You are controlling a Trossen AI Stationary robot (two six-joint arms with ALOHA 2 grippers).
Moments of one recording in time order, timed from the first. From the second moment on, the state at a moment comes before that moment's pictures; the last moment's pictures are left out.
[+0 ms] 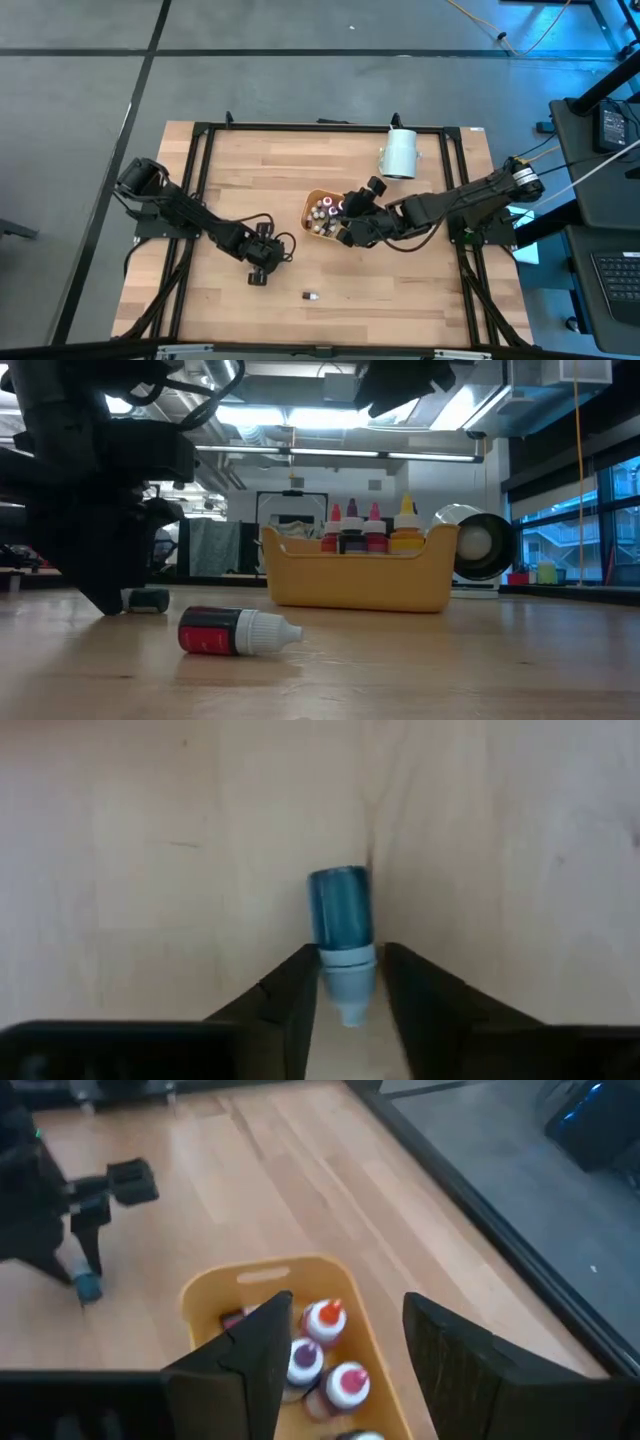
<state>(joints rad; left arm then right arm) -0.43 1.62 0.76 -0.35 -0.20 -0.37 0.32 1.61 1.37 -0.65 0.76 0.49</state>
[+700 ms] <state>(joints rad) -0.20 1.56 1.10 -0.49 -0.24 -0.23 0.37 1.53 1.37 -0.76 0.67 0.57</state>
